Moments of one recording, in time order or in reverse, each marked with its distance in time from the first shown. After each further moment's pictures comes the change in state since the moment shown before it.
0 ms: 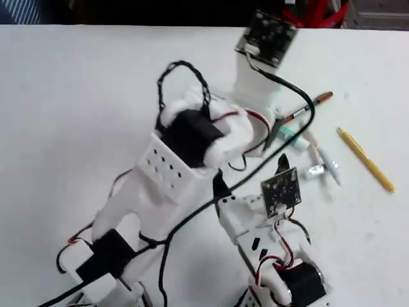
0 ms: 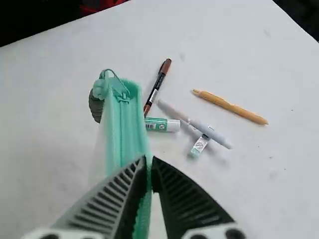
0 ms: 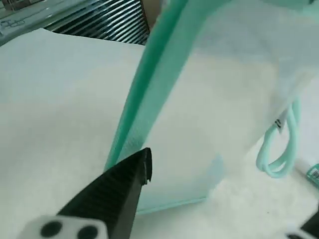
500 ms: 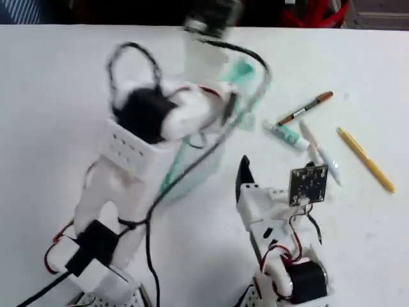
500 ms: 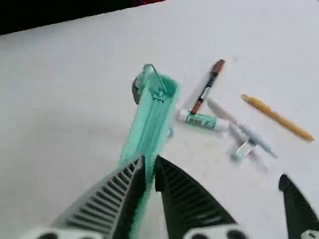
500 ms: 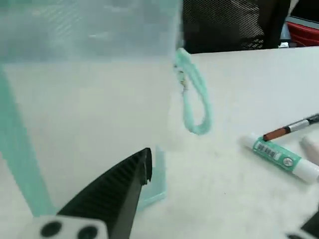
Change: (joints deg) left arm -11.1 -1.9 -3.4 7.9 -1.5; right arm 12.5 0.0 1.0 0.0 -4.7
